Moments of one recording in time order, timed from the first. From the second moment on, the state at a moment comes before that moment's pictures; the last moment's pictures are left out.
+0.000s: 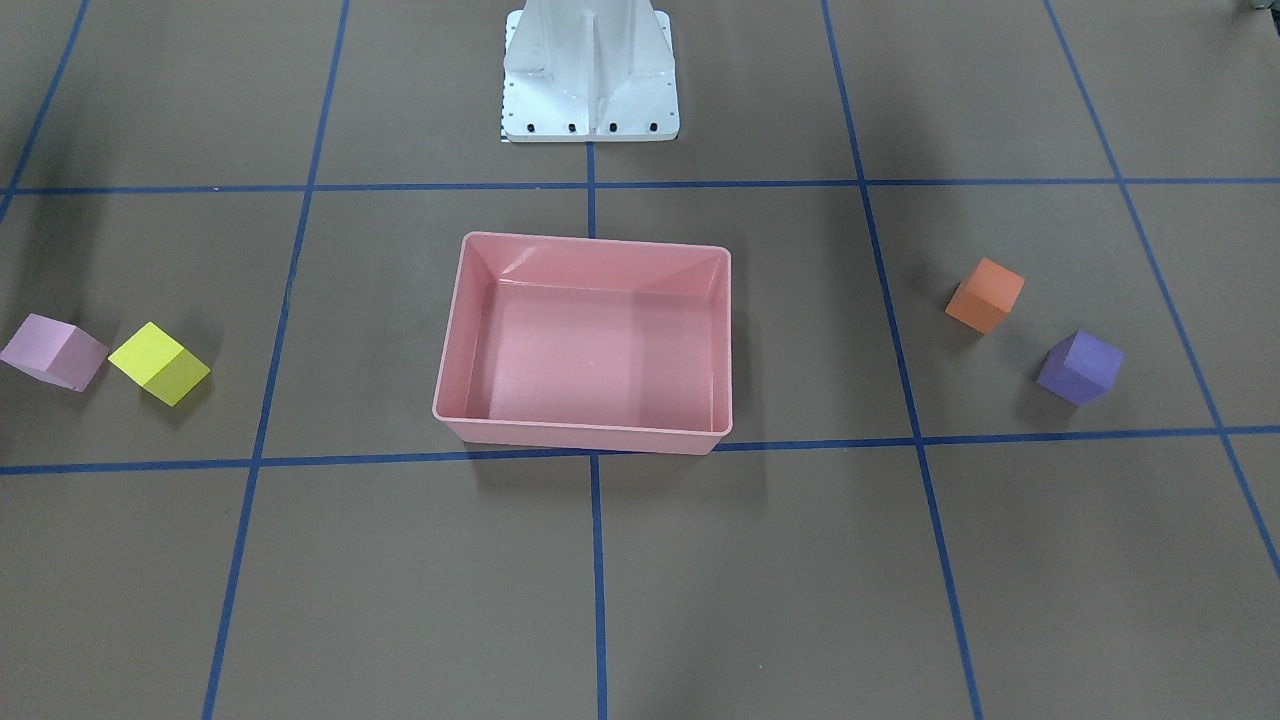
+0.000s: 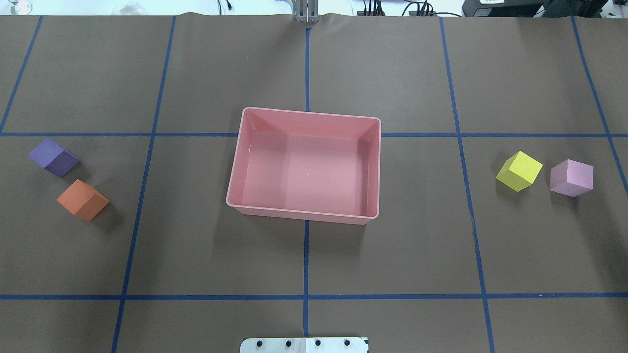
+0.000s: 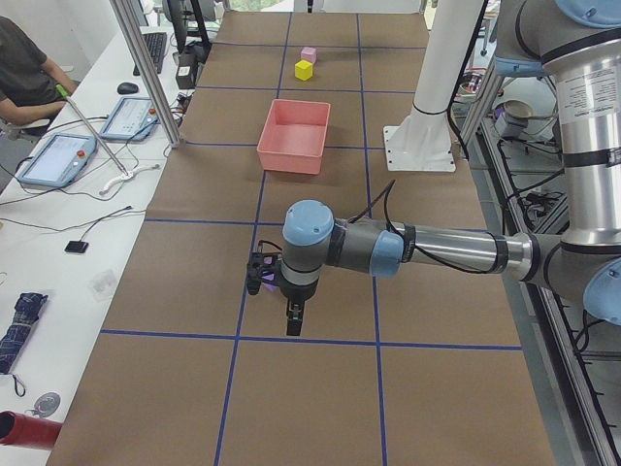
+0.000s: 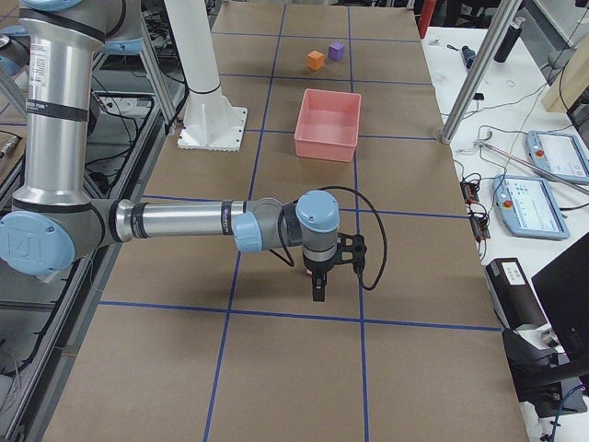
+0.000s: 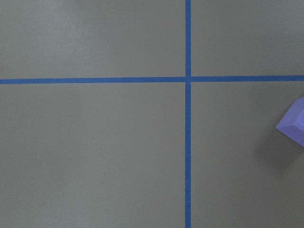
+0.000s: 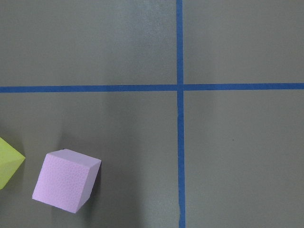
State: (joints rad) left arm -1.55 -1.35 -1.88 -1.67 -2.25 -0.14; right arm 1.50 -1.72 1.78 -1.44 2.34 0.21
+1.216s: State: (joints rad) left arm -1.54 -1.34 -1.89 -1.68 -2.30 -0.17; right arm 1.49 -1.73 1.78 -1.44 2.38 0.21
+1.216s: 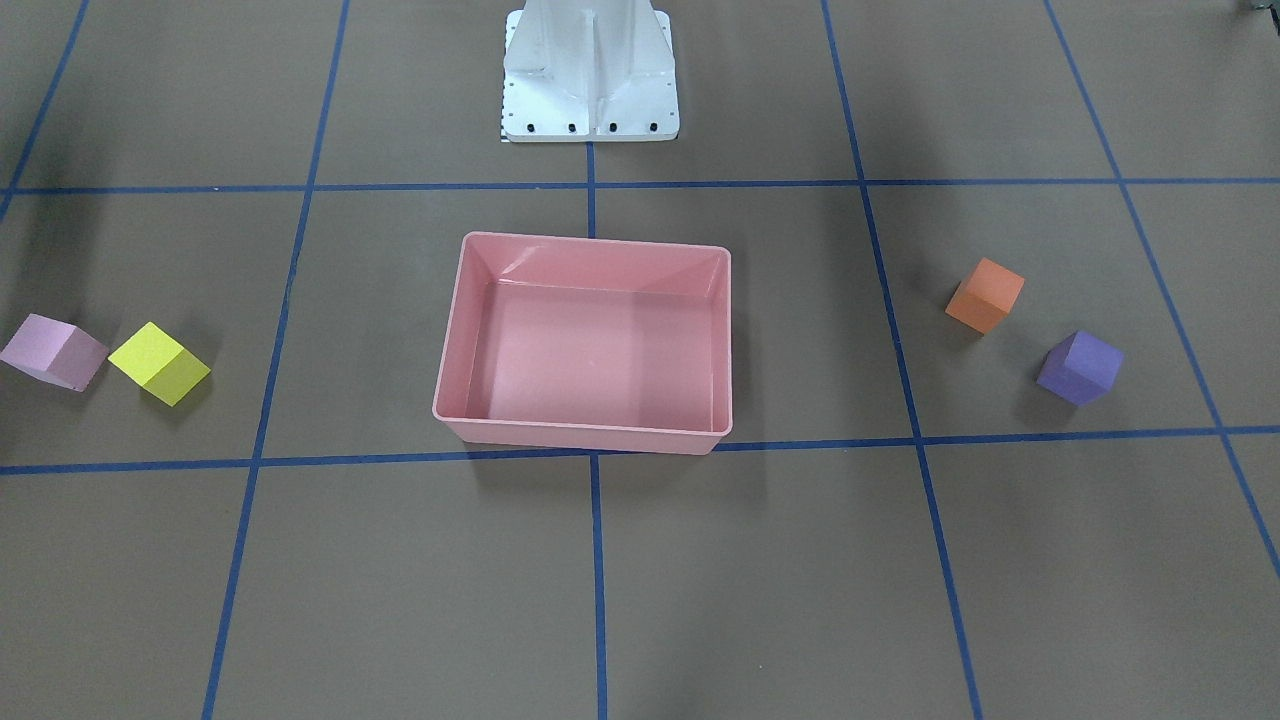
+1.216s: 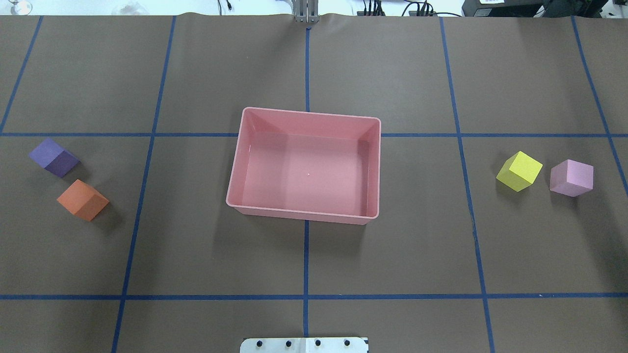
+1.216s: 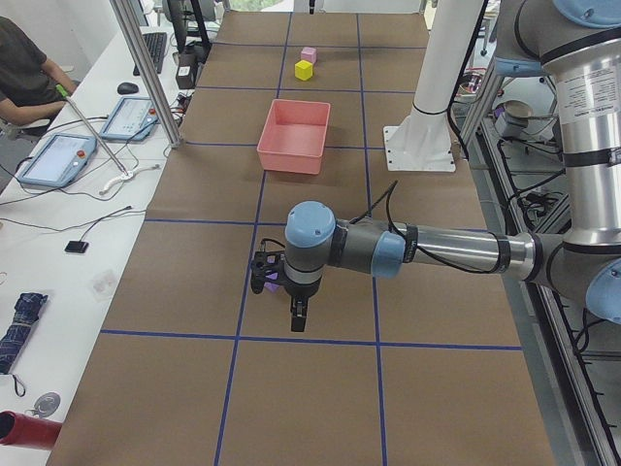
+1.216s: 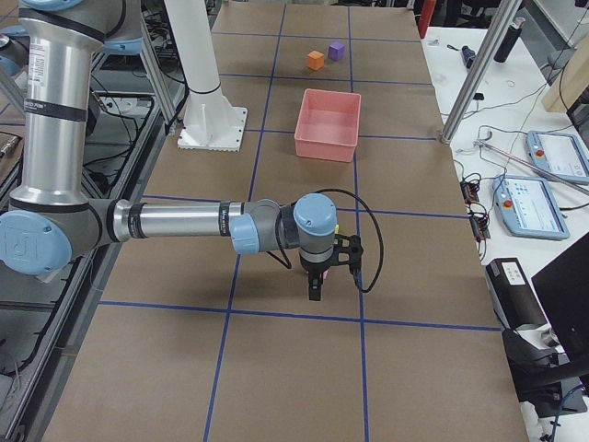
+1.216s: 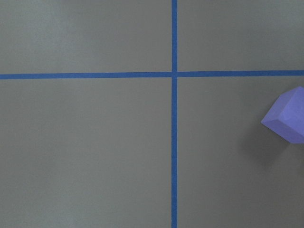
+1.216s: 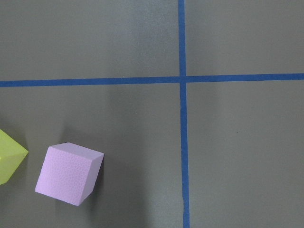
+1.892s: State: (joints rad) left arm -1.54 -1.33 -1.89 -1.68 -2.33 -0.18; right arm 1.34 -1.67 1.76 -1.44 2.41 0.40
